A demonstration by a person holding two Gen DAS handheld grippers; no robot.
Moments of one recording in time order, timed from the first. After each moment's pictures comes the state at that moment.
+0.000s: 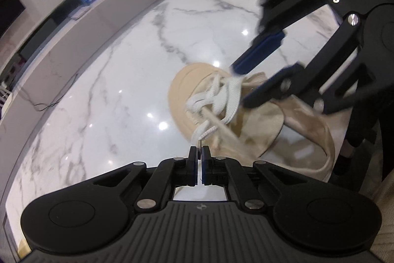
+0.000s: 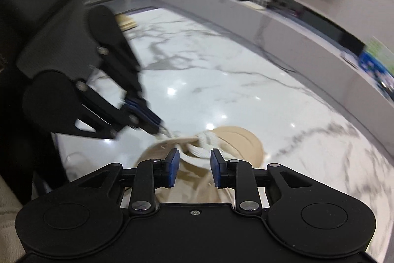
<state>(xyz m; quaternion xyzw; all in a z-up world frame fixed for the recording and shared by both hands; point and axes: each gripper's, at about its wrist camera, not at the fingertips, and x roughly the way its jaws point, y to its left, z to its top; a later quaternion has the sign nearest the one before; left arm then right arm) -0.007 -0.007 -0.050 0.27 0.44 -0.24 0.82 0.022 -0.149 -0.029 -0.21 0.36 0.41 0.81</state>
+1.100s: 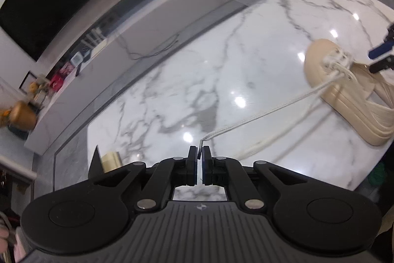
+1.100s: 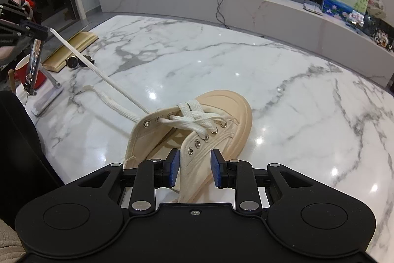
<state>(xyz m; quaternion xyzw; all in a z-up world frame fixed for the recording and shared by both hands) -0.050 0.134 0.032 0.25 0.45 -0.02 0.86 0.017 -0.175 -0.045 -0.11 0.42 0.33 0.84</state>
